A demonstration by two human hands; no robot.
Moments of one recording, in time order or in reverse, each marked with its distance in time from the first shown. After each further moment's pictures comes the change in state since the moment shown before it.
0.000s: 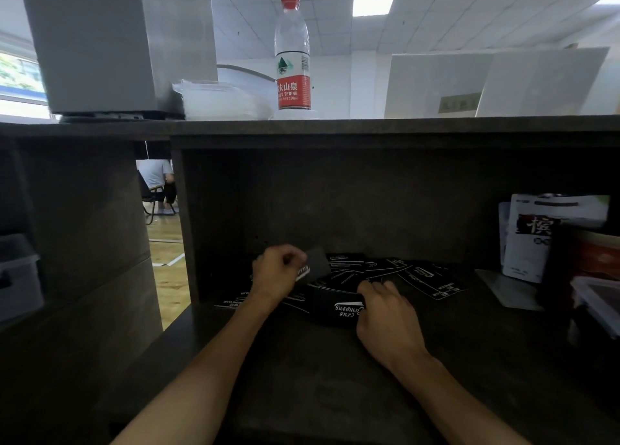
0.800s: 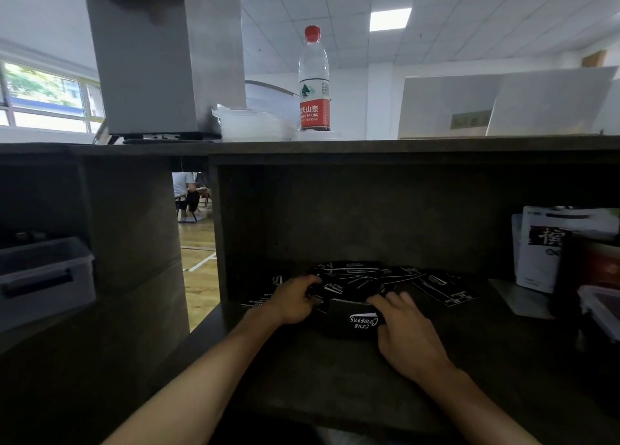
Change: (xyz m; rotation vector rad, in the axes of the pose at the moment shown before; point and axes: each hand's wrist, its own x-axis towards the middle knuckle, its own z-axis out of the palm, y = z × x) left_hand -0.033 0.000 -0.025 0.350 -0.523 -0.051; right_hand -0.020 0.007 -0.013 0.052 -0.078 -0.113
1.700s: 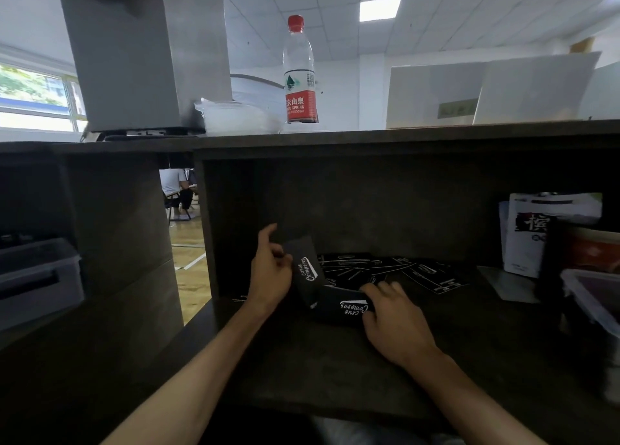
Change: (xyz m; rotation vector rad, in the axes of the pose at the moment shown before) left_hand -0.005 0.005 -0.009 -0.580 0.655 0.092; right_hand 0.000 -0.004 -0.003 -0.008 0.014 0.070
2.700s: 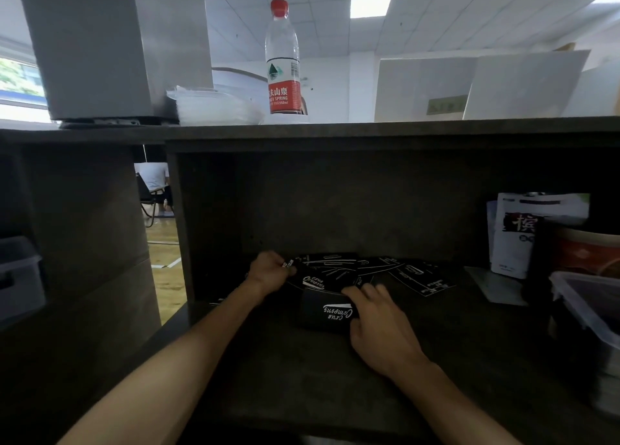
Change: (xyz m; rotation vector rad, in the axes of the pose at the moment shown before) left_hand 0.039 -0.027 0.039 0.279 -0.243 -0.397; right_hand 0.001 0.004 0.005 0.031 -0.015 -0.047
